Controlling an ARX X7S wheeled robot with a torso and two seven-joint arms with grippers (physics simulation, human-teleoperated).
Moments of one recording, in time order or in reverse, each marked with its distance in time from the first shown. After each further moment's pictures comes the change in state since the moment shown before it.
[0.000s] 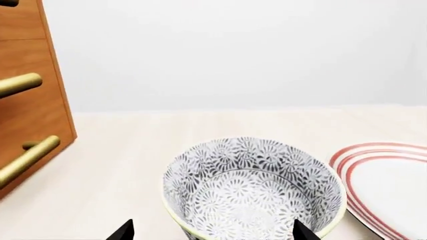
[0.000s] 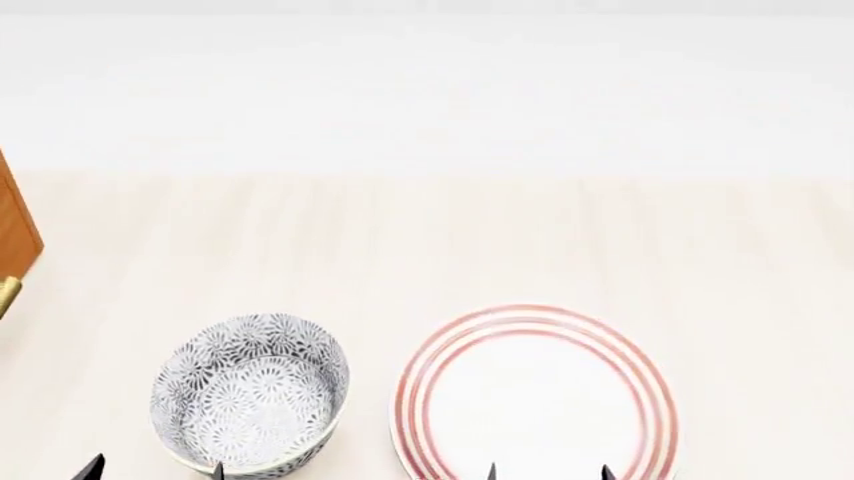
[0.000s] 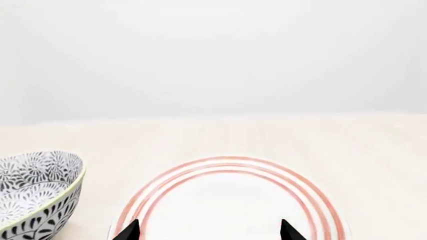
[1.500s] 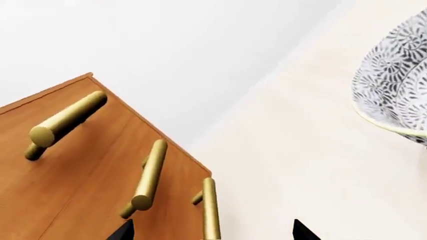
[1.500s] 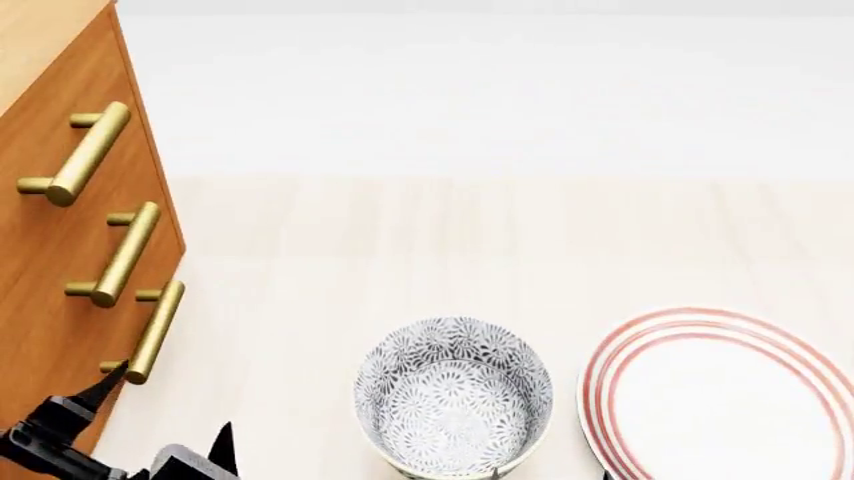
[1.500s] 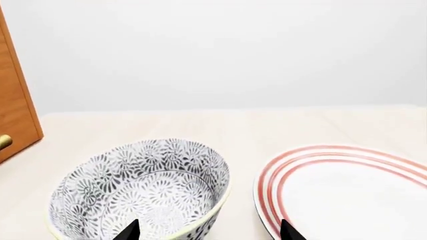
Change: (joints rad) left arm -0.245 -0.140 0.315 0.199 0.531 -0.620 0.008; right arm 0.011 0.033 -0.043 0.006 0.028 0.021 0.054
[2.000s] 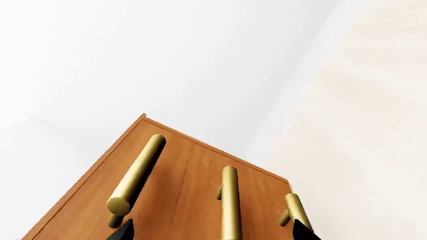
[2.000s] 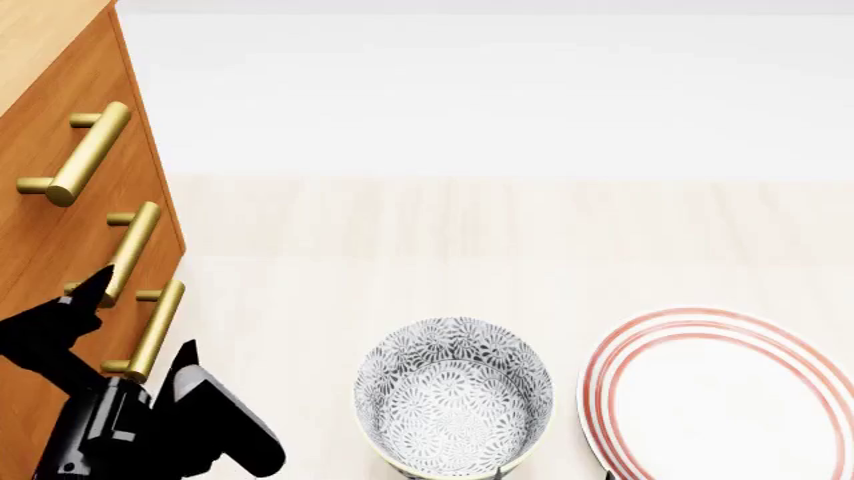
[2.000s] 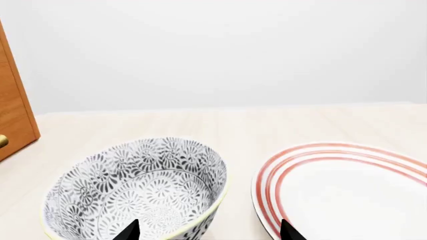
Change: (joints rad) left arm -0.245 -0.041 0.170 -0.079 0.232 -0.188 0.088; right arm 0.008 0.008 -0.007 0.011 0.016 -0.003 0.010
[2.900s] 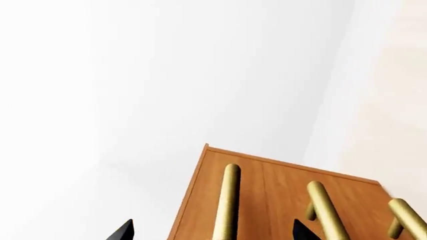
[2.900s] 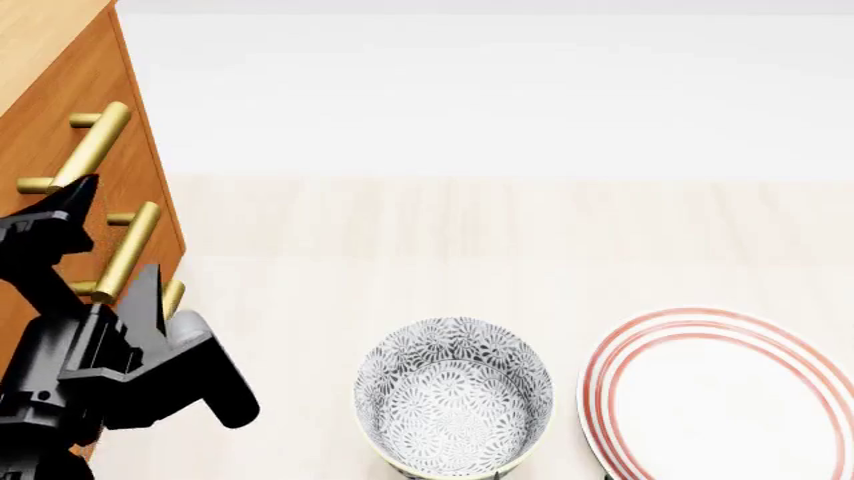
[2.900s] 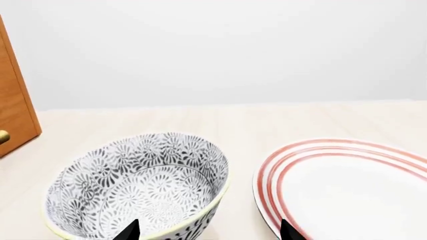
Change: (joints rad) left arm -0.188 -0.104 0.170 0.040 0.225 -0.093 0.184; right arm 0.001 0.013 -0.023 0.009 0.015 -0.006 0.015
